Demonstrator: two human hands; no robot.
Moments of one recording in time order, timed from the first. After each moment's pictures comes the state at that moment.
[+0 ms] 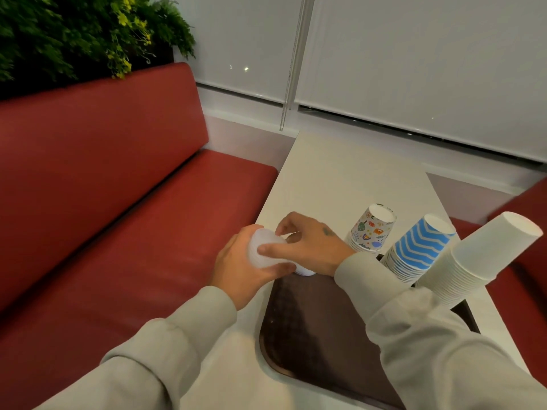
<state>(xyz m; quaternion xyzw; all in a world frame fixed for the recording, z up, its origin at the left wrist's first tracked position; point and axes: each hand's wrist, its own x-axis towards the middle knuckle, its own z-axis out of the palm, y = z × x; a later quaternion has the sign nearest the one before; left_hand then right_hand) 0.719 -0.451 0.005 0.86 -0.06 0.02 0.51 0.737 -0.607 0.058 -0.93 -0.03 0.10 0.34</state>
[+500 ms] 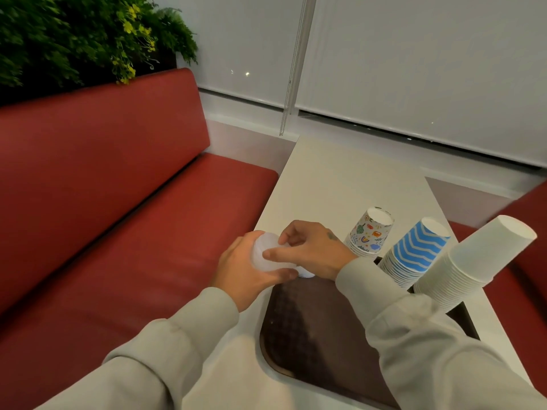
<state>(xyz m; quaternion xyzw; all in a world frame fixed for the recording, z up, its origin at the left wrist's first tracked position) 0.714 -0.454 0.013 0.86 -0.09 0.01 0.50 0.730 -0.609 0.059 -0.93 -0.01 0.07 0.37</state>
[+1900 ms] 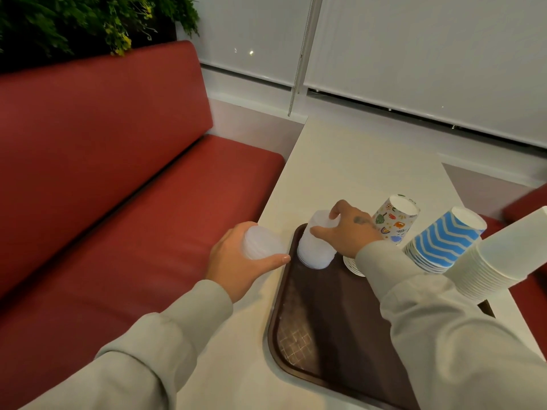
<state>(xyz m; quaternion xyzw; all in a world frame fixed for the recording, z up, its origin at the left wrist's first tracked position) 0.735 -0.436 -0.022 0.86 0.00 0.02 0.51 0.775 -0.644 0.032 -0.97 0.12 0.04 0.22</state>
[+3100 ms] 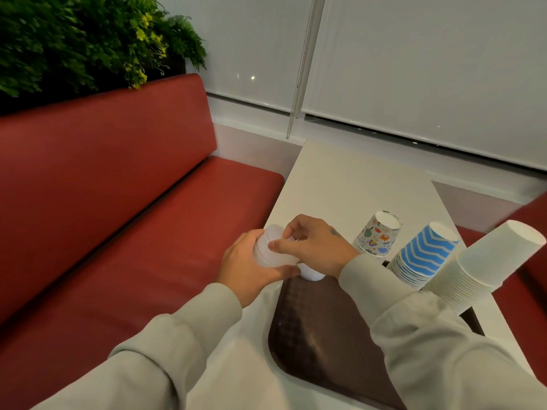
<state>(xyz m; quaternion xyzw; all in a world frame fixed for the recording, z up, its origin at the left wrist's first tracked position) 0.718 -0.442 0.012 0.84 -0.05 0.02 0.54 0.730 -0.592 0.071 -0.93 0.00 0.08 0.37</state>
